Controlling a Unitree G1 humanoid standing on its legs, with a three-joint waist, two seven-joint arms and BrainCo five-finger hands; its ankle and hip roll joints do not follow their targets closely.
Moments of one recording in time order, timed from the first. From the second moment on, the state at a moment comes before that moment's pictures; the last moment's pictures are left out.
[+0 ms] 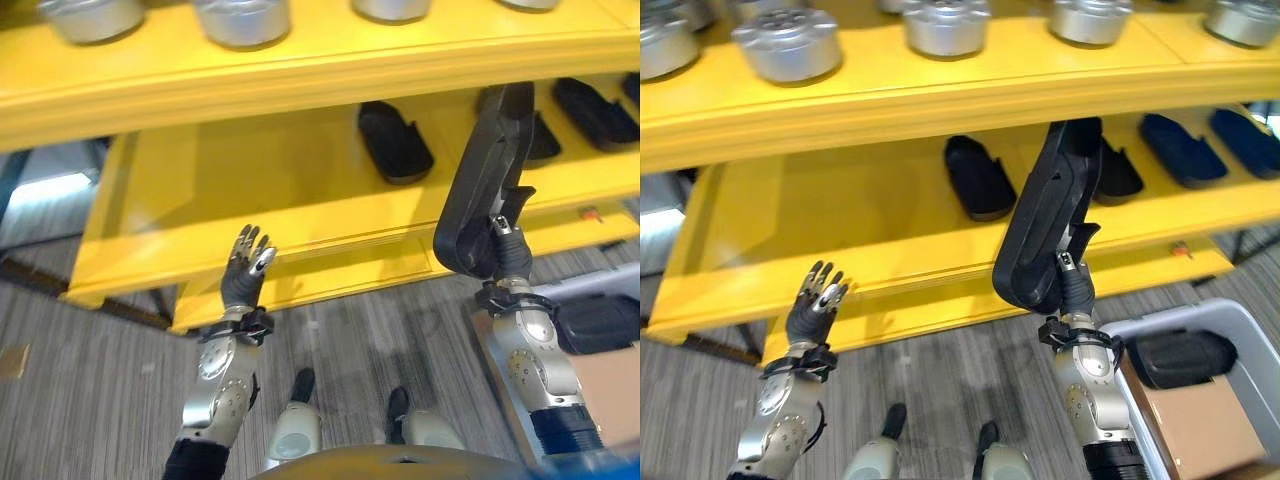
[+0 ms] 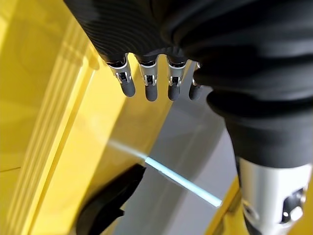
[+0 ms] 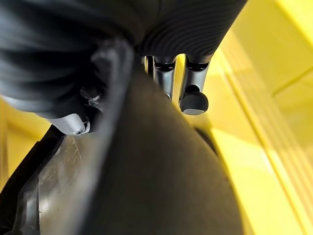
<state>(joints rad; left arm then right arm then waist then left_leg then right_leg) 0.11 0.23 -0.11 -0.09 -0.72 -0.12 0.13 -0.05 -0.29 0.04 -0.02 0.57 -0.10 -0.17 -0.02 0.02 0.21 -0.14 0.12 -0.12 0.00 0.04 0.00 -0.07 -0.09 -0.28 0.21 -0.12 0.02</state>
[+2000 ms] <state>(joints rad) 0.01 0.48 -0.24 -0.16 -0.81 -0.19 0.19 -1.31 -0.59 0.38 1.28 0.55 0.01 -0.36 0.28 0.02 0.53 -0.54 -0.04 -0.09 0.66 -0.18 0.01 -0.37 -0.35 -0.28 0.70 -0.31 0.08</state>
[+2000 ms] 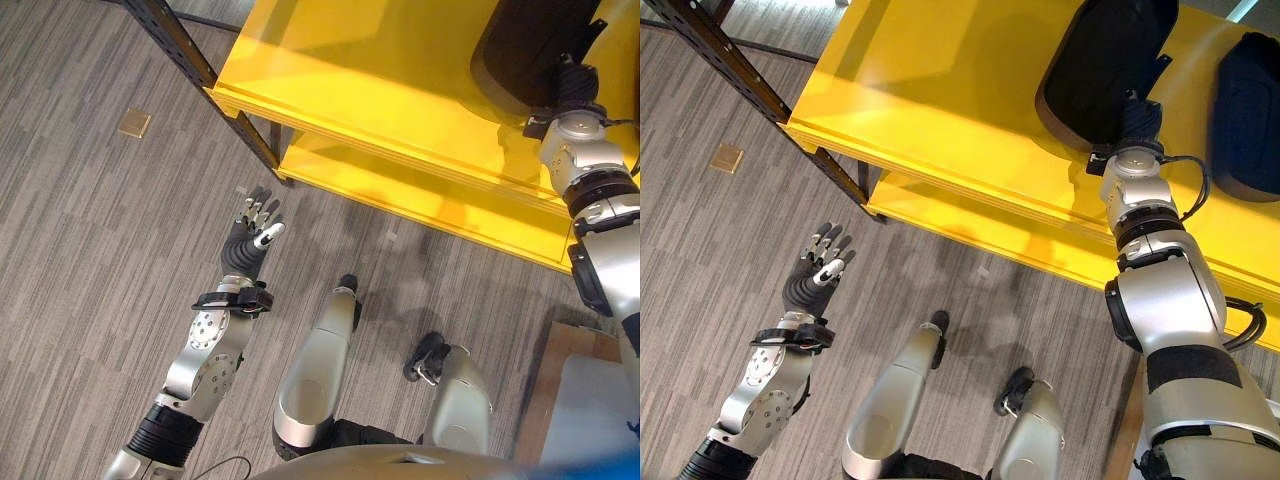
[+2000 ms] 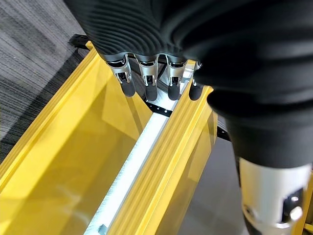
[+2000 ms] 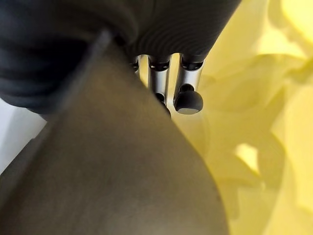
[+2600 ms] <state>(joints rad) -0.01 0.48 -0.25 -0.16 -0.81 -0.21 0.20 -1.31 -0.60 0.52 1.29 0.33 0.04 -0.32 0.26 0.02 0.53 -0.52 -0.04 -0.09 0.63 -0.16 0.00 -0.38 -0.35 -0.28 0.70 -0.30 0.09</state>
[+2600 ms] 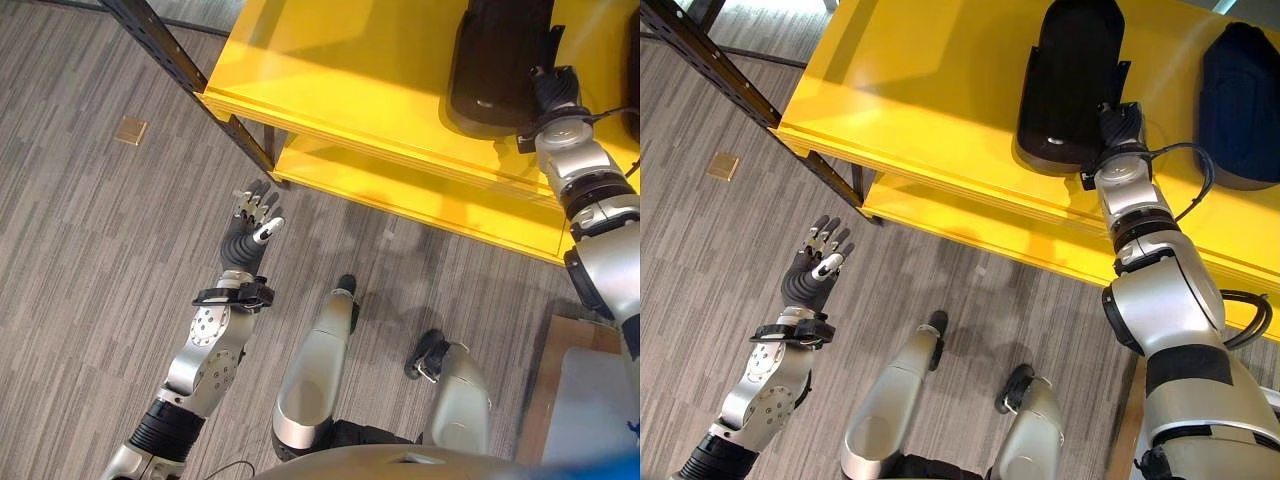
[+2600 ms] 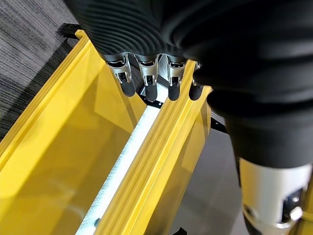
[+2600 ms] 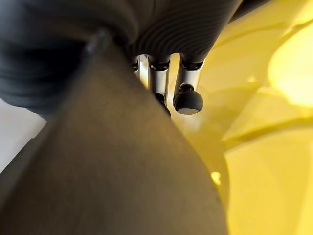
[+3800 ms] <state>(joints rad) 0.01 0.48 -0.25 -0.17 -0.84 -0.23 0.20 -1.42 -0.69 0.52 1.36 0.38 0.04 -0.32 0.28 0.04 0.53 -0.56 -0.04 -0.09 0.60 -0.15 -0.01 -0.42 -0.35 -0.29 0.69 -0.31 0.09</state>
